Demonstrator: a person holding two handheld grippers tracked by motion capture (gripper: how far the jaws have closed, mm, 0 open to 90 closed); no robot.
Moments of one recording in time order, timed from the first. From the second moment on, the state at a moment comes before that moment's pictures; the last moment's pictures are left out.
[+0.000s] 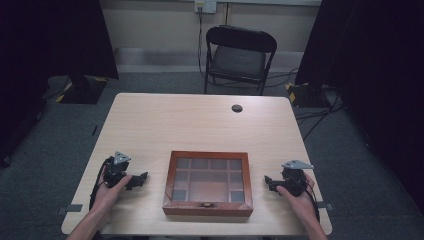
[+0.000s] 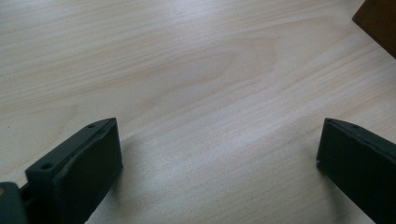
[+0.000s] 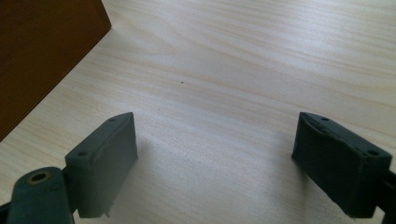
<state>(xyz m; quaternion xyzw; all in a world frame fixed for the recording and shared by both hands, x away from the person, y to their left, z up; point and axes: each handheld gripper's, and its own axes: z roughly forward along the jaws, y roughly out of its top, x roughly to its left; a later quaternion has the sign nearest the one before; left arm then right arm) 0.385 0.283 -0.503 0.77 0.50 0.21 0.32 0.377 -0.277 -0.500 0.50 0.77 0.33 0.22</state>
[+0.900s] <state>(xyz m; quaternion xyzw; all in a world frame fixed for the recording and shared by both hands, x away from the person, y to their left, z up) 0.385 0.283 -0.503 0.77 0.50 0.21 0.32 0.368 -0.265 -0.465 0.46 0.78 0.40 0.14</state>
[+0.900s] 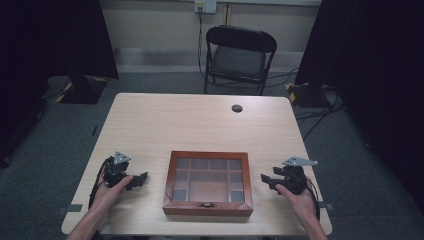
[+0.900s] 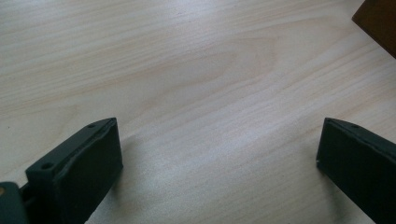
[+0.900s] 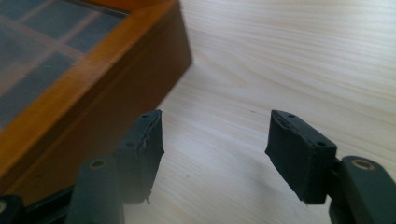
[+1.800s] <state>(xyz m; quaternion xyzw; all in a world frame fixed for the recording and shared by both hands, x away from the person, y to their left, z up) 0.385 0.283 -0.503 0.77 0.50 0.21 0.32 0.348 -0.185 -0.426 0.33 0.82 0.45 0.07</state>
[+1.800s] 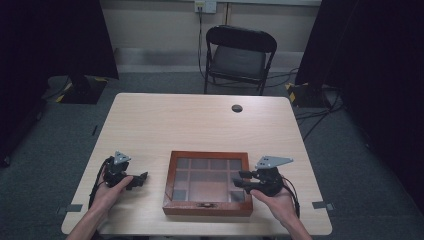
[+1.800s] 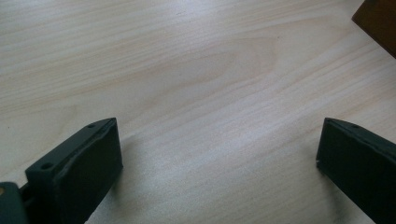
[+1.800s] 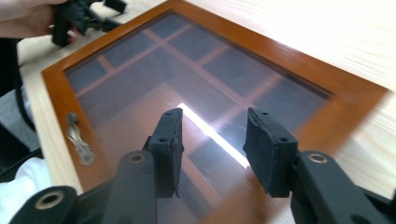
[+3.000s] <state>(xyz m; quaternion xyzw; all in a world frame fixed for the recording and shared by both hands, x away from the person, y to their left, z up) 0.385 0.283 -0.503 0.77 0.51 0.21 0.33 0.328 -0.127 -0.443 0.21 0.87 0.44 -0.02</state>
